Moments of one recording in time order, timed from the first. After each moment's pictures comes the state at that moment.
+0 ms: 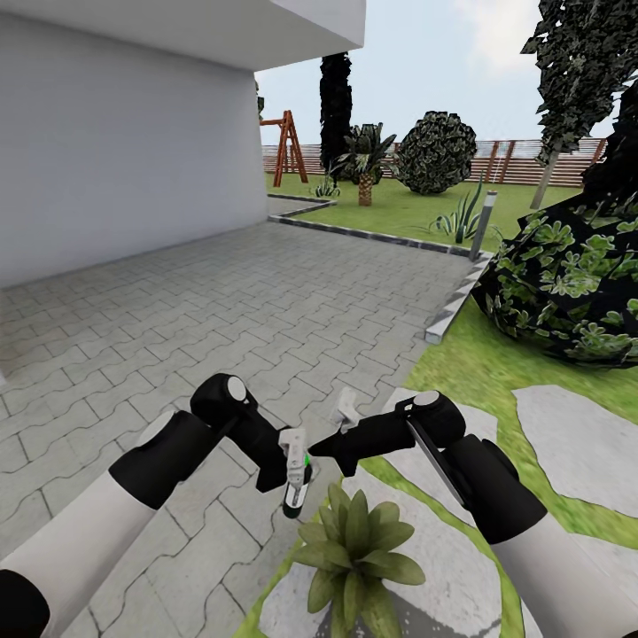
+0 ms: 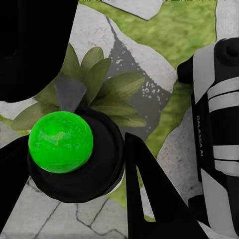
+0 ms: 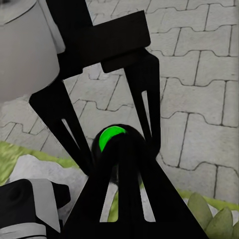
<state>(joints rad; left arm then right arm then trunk) -0.88 0.14 -0.63 -1.31 -0.53 0.63 -1.56 -0.73 -0.12 0.46 -1.40 0.04 0.82 1.09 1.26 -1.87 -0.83</state>
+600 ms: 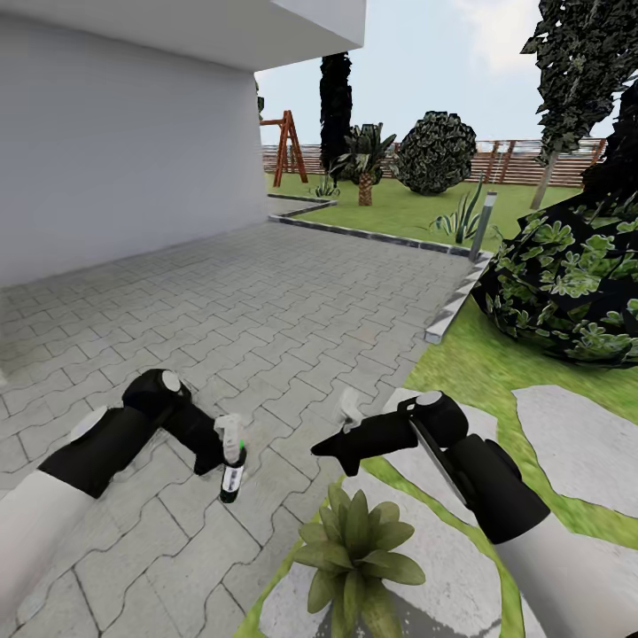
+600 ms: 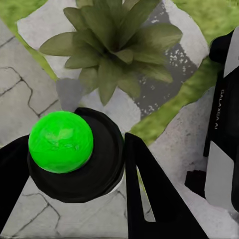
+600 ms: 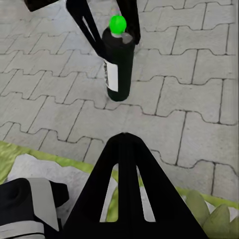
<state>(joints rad) -0.88 0.34 -0.49 -1.22 -0.53 0.59 -1.56 -0.73 -0.13 0.46 -1.40 0.04 0.82 1.09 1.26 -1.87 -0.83</state>
